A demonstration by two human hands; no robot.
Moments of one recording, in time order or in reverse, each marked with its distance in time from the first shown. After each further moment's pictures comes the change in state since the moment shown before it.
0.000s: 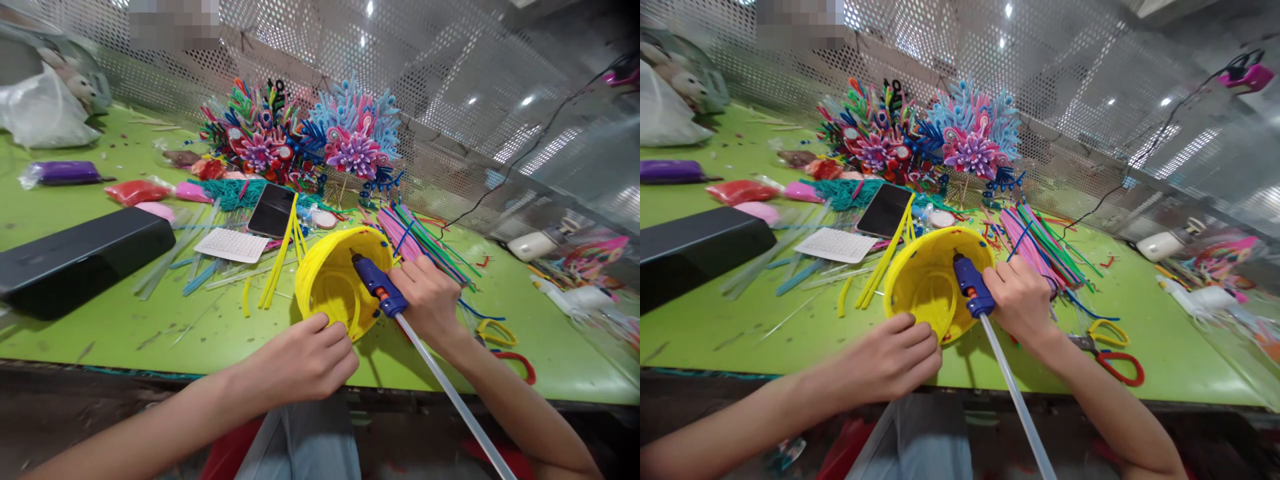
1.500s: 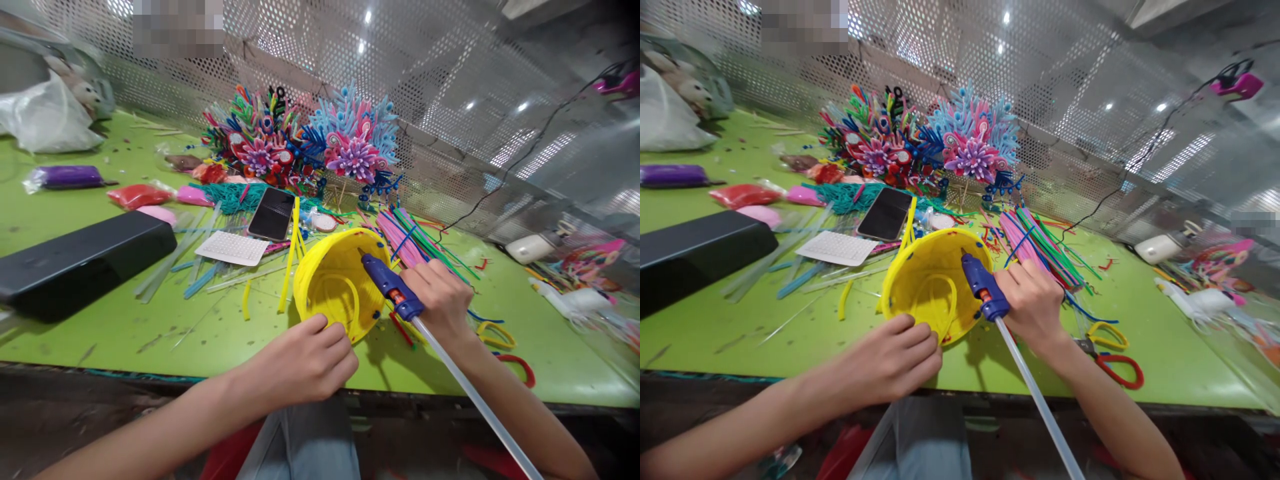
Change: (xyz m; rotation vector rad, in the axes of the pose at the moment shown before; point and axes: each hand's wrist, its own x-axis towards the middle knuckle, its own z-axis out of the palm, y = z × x) left_hand 0.000 -0.001 0.002 0.002 0.022 -0.017; right_hand -0.008 0.013 -0.002 -0.014 0.047 0.021
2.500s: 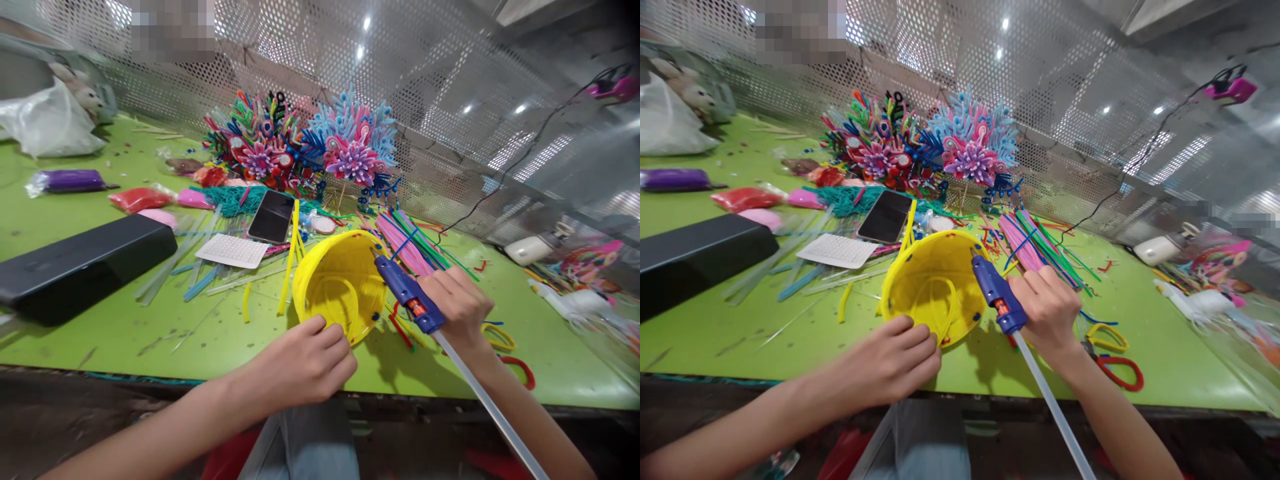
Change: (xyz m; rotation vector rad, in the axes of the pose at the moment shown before) left_hand 0.000 0.000 -0.001 0.001 -0.004 -0.006; right_hand -0.011 0.012 -0.008 -0.023 0.069 0.022
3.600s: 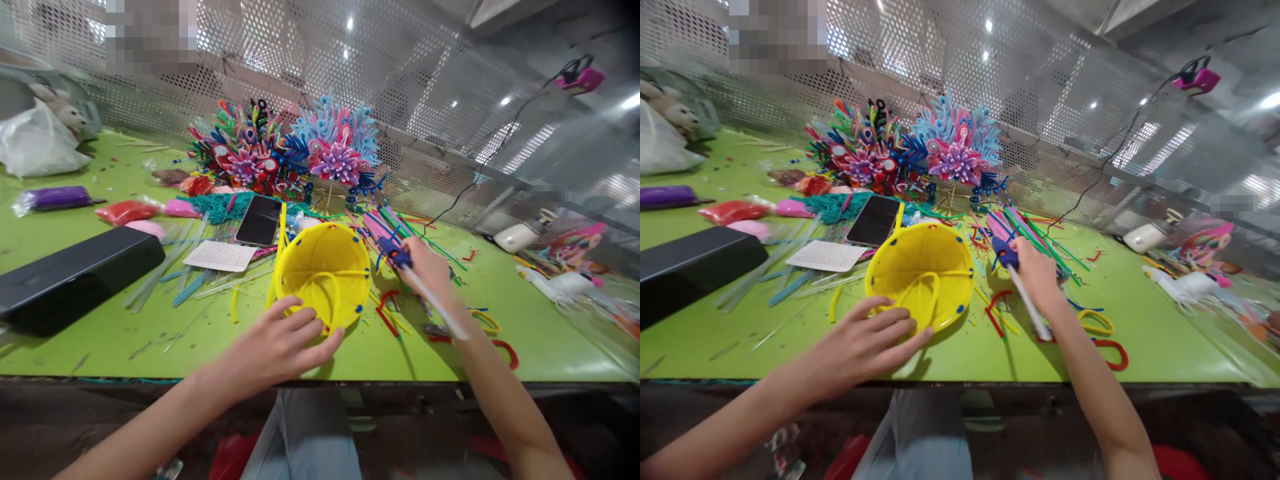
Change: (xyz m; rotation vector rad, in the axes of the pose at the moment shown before) left_hand -0.005 -0.014 -0.015 0.069 -0.005 -0.011; right_hand -0.015 0.039 0.045 0.080 -0.673 0.539
